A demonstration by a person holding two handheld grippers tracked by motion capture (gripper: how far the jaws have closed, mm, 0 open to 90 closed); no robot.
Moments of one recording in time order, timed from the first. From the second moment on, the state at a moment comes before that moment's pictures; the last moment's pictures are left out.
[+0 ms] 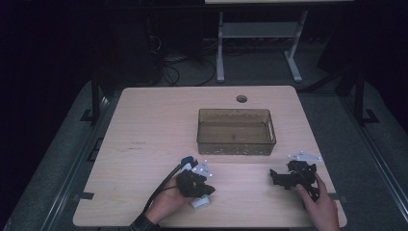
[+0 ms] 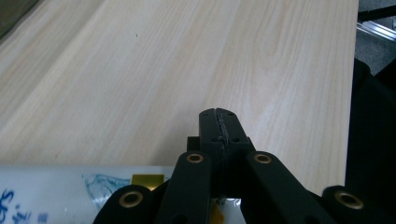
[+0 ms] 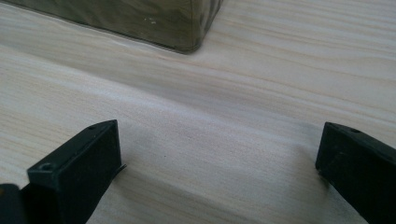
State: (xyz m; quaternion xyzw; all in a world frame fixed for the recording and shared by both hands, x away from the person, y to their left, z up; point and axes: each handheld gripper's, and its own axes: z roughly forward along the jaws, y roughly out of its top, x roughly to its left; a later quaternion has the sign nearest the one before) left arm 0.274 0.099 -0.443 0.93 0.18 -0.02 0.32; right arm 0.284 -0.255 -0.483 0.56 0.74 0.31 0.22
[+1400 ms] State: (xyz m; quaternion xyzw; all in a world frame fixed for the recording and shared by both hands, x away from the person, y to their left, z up) left arm 0.314 0.221 -0.415 0.88 0.28 0.08 0.38; right arm 0.284 -0.255 -0.483 0.56 0.74 0.31 0.22
